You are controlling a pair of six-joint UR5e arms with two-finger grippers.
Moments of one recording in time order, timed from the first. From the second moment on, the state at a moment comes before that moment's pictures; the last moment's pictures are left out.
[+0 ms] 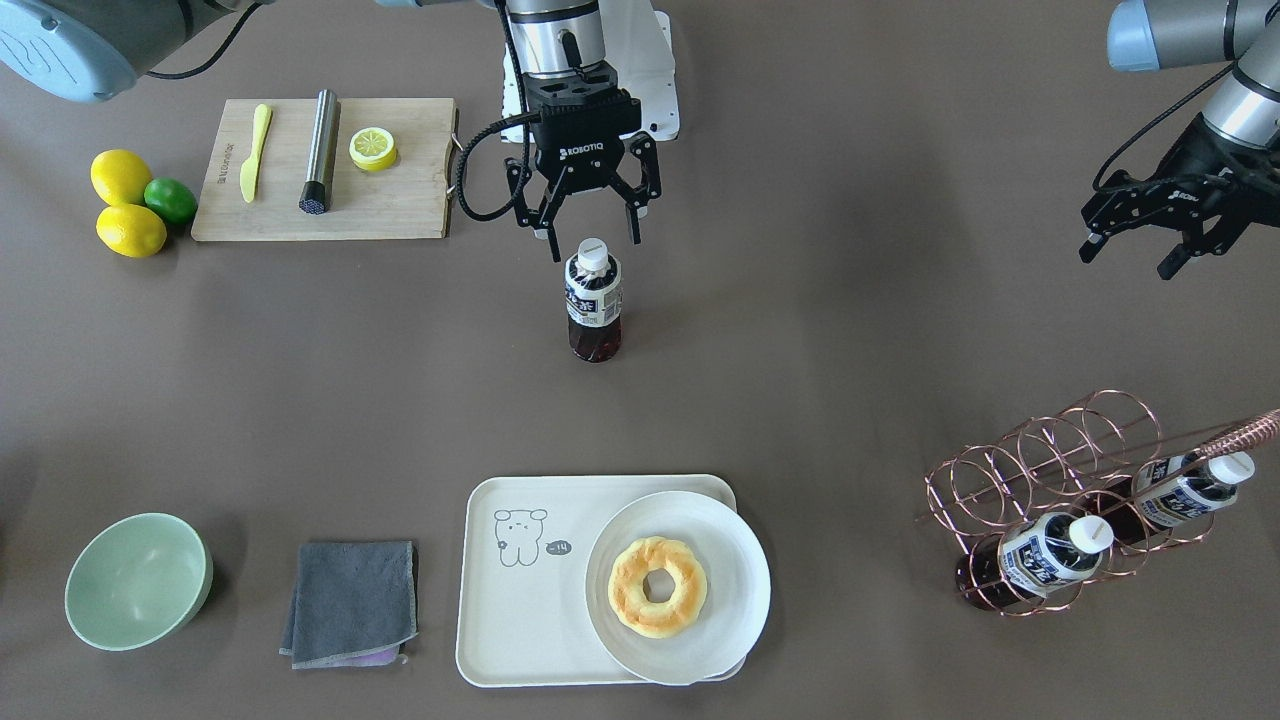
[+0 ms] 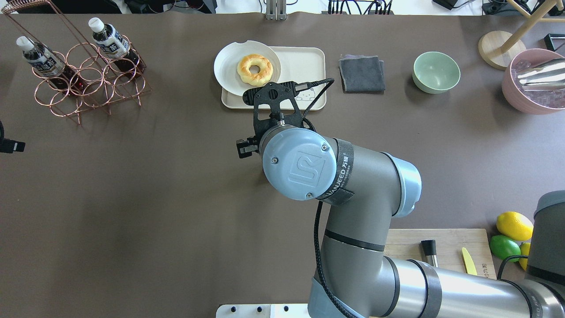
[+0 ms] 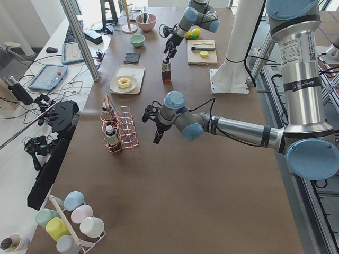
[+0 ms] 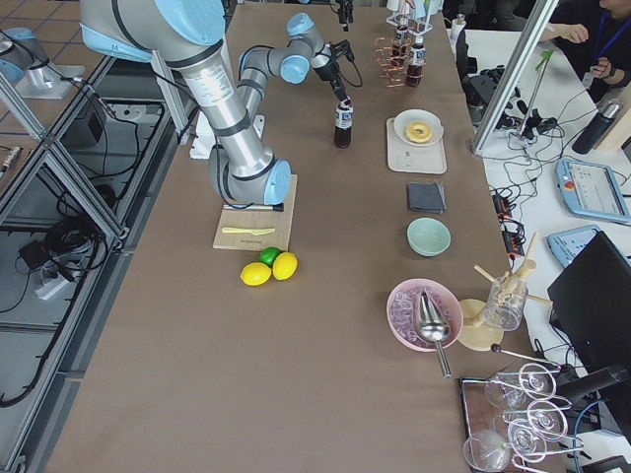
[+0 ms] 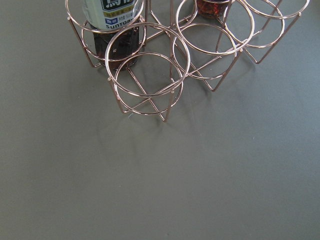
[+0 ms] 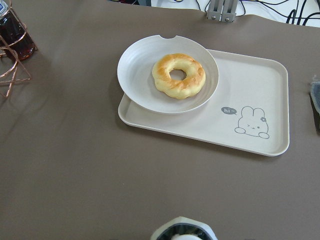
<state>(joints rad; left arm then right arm) -1.09 -1.37 -1.90 -2.25 -2.13 -0.61 0.38 -0.80 1.86 -1.62 1.35 1.07</state>
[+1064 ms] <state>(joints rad) -1.09 -1.37 -1.90 -2.25 -2.13 -0.61 0.39 -0.82 1.83 -1.56 1.33 1.06</state>
